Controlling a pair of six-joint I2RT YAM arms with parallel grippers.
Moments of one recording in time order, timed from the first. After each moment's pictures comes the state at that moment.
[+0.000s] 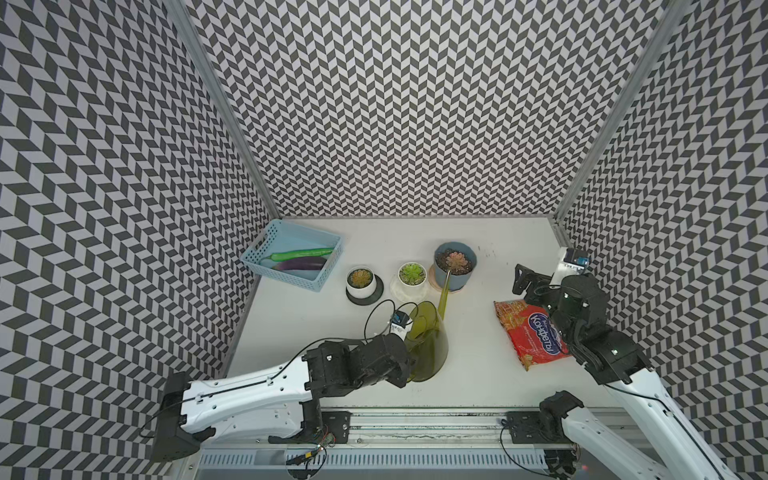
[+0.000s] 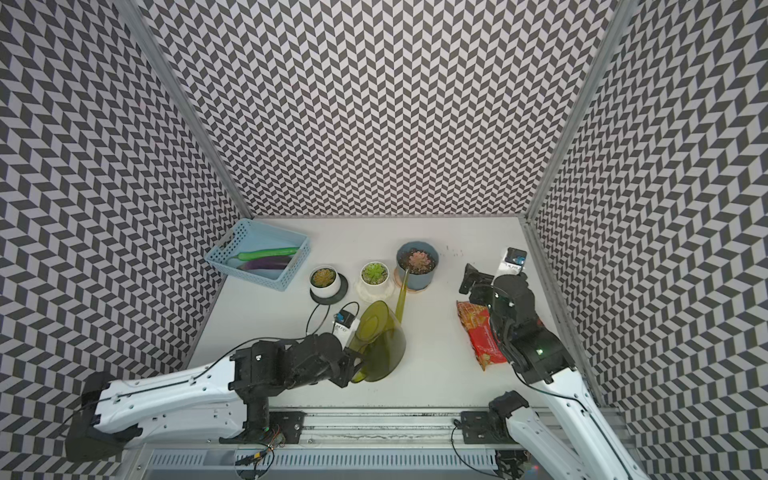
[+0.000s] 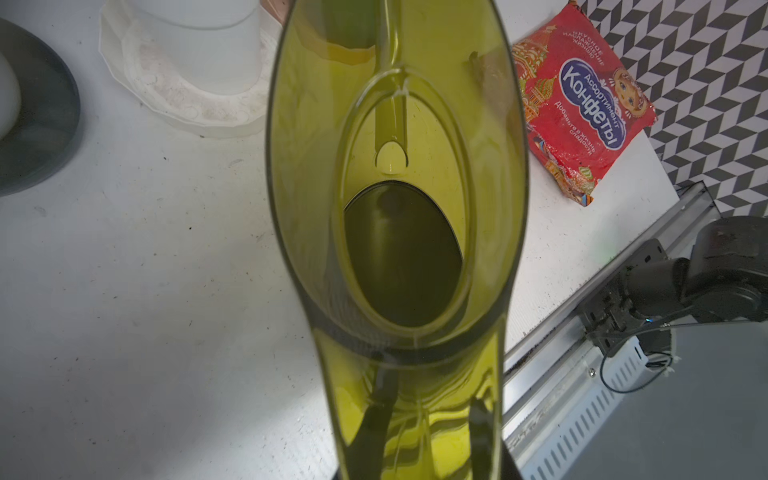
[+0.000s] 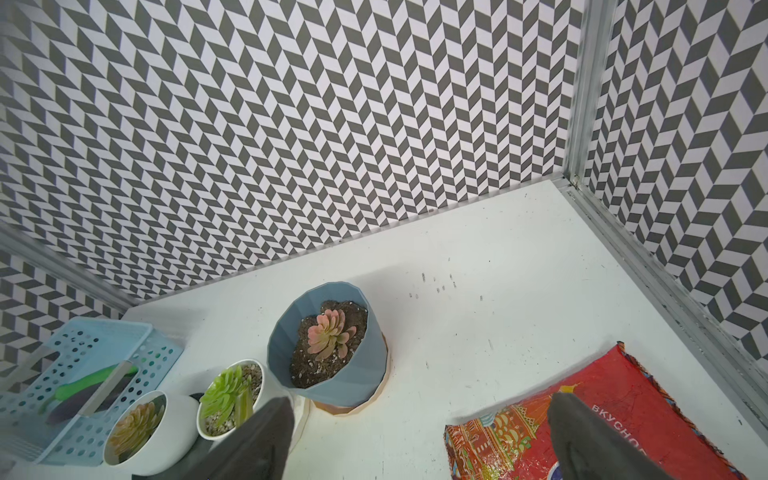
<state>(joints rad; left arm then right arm) -1.31 0.99 0.80 -0.63 -0.28 -0.77 0.39 0.72 0.86 -0.50 0.37 0.42</state>
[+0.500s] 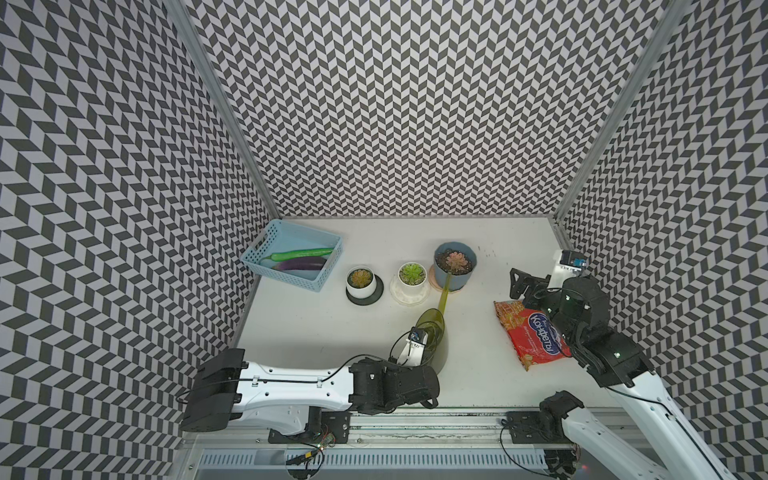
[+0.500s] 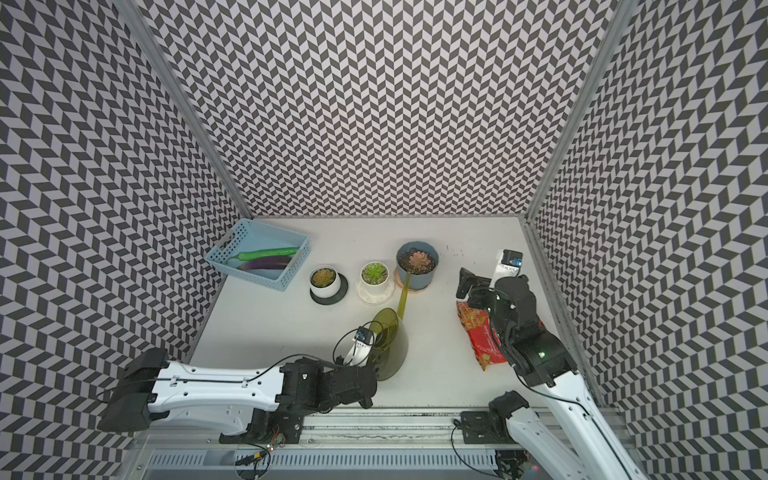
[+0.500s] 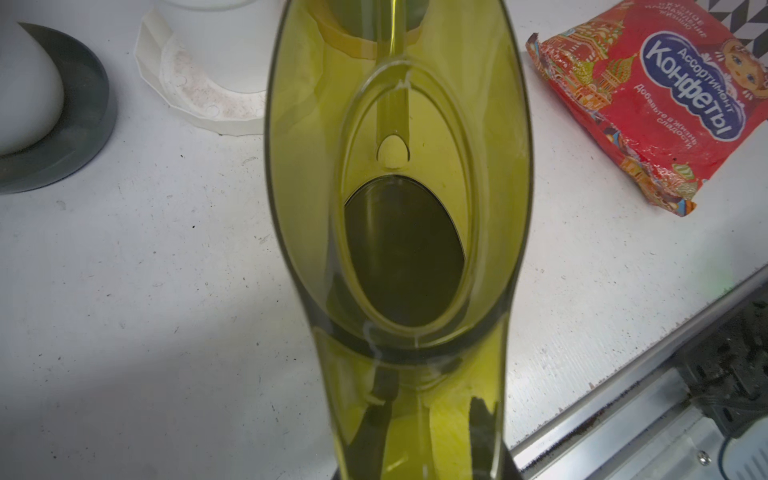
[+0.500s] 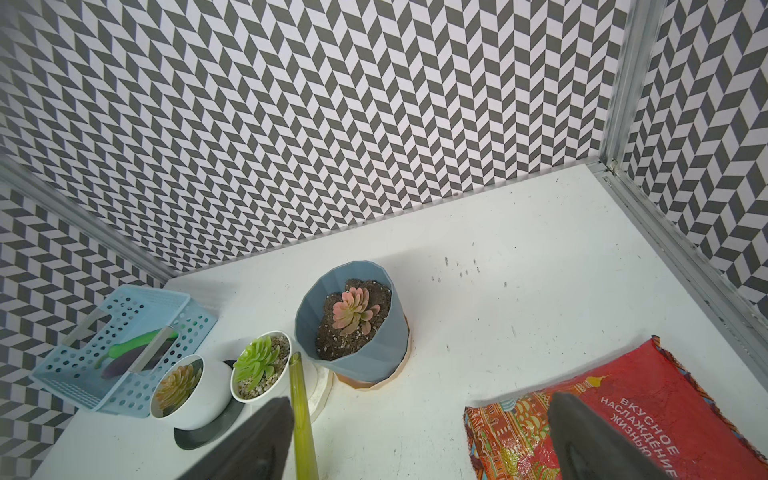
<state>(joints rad) -1.47 1.22 0.74 -0.50 -0.56 -0.93 0.39 0.70 0.85 -0.52 0.28 0.42</state>
